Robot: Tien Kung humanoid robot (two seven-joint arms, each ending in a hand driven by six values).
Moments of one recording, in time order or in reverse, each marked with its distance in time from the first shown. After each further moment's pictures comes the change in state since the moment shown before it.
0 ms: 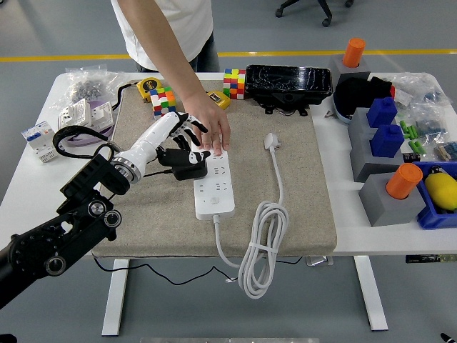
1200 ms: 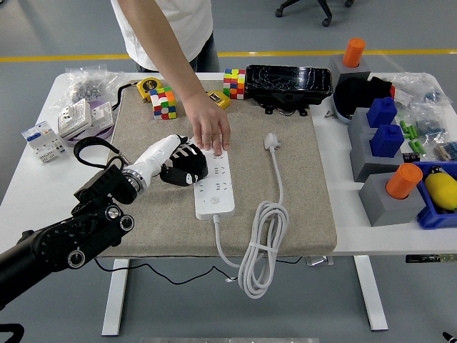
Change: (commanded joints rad) left arm -0.084 -0.037 0.175 0.218 -0.060 0.078 -0.047; right arm 0.007 -0.016 -0.020 0.002 0.004 -0.001 -0.001
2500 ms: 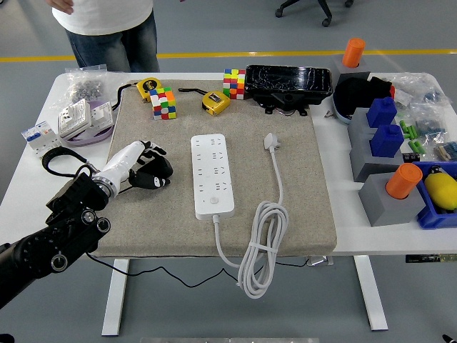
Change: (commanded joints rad) left arm 0.099 0.032 -0.173 0.066 0.067 -0.051 0.021; right arm -0.013 0.009 0.015 -0.001 -0.005 0.002 -0.001
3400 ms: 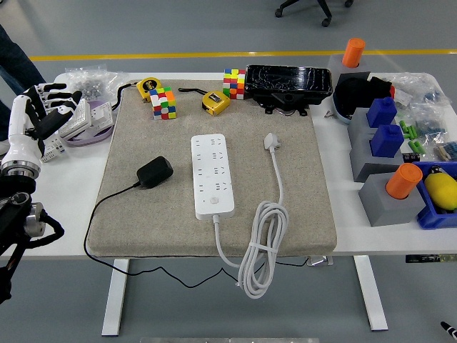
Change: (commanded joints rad) left arm 0.206 0.073 -0.440 -0.230 -0.579 0.225 -0.342; right arm 0.049 0.001 0.017 -0.002 -0.013 -0.002 0.002
